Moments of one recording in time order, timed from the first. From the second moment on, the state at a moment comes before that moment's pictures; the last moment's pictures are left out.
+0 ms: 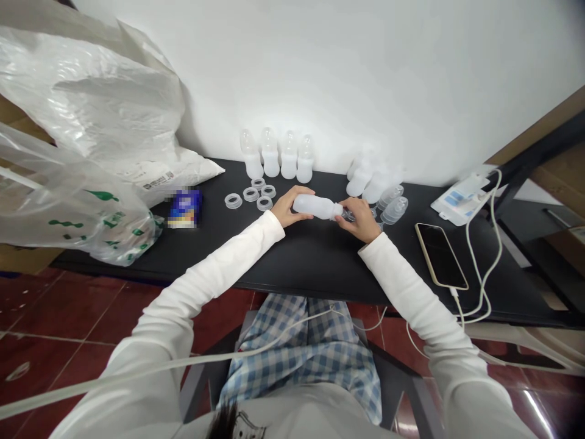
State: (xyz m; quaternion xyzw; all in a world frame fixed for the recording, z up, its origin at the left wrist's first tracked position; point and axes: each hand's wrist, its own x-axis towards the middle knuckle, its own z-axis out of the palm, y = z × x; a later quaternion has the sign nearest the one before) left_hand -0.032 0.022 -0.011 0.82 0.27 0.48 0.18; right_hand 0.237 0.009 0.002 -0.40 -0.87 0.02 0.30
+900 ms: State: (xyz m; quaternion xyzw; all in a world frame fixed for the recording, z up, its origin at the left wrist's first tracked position) left_hand -0.043 0.033 -0.025 0.80 0.29 0.52 -0.11; right_hand 0.256 0.009 0.032 -0.61 -0.68 -0.10 0.39
